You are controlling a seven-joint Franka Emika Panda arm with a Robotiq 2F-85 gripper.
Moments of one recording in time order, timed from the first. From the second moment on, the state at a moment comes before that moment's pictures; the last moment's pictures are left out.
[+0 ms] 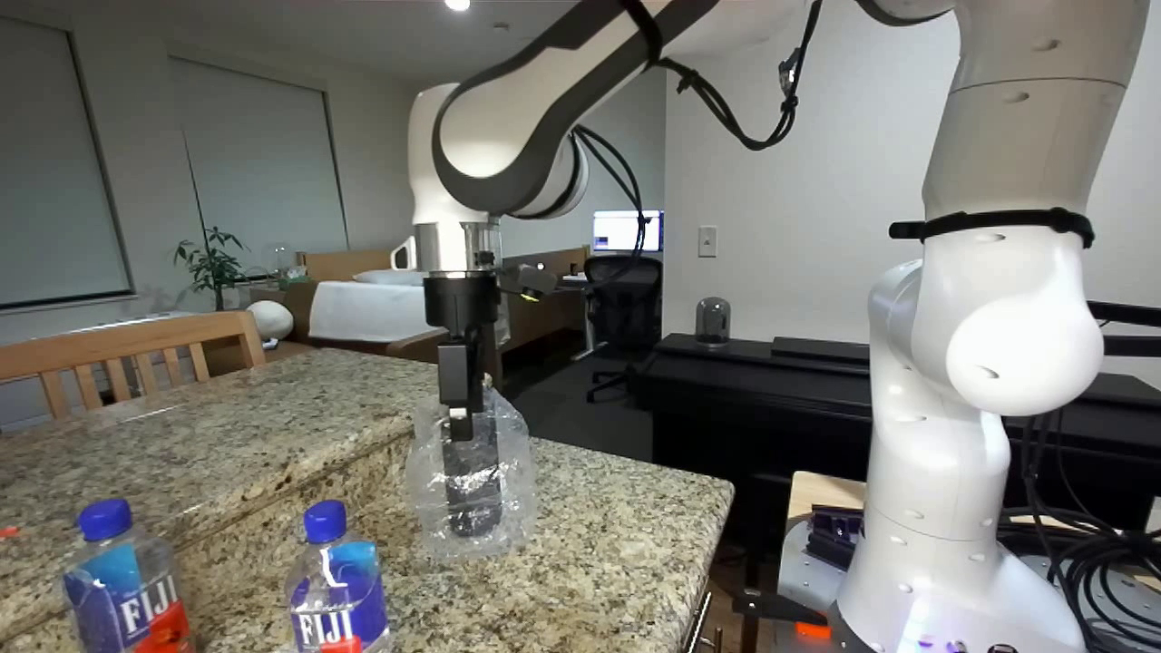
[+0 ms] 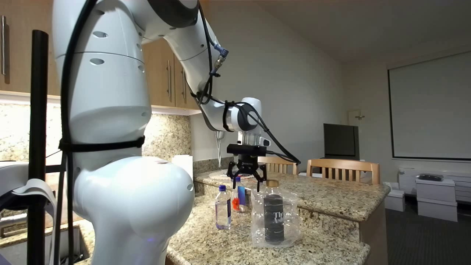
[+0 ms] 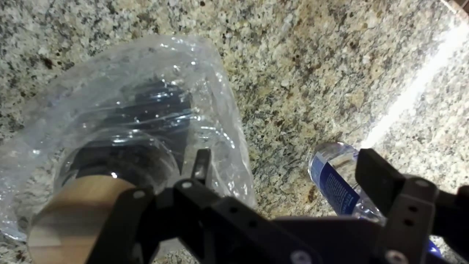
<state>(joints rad) 0.17 -0.14 0.12 -2.36 0.14 2.21 -0.33</state>
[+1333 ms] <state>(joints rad) 0.21 -0.11 0.20 -2.39 -0.13 2.33 -0.32</state>
